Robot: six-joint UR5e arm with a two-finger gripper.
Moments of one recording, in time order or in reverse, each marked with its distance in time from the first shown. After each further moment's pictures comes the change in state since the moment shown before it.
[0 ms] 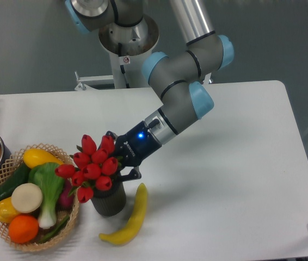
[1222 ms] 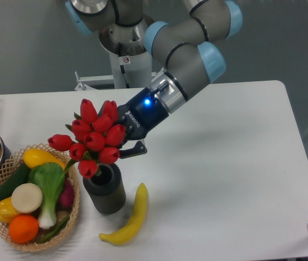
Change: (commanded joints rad) arm 0.061 0.138 0.095 -0.003 -0.115 -0.235
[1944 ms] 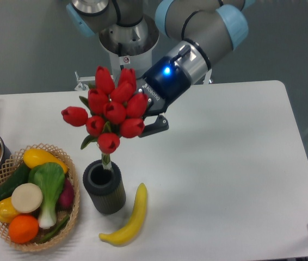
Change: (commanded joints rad) arm 0.061 0.052 0.078 0.000 -0.077 -0.109
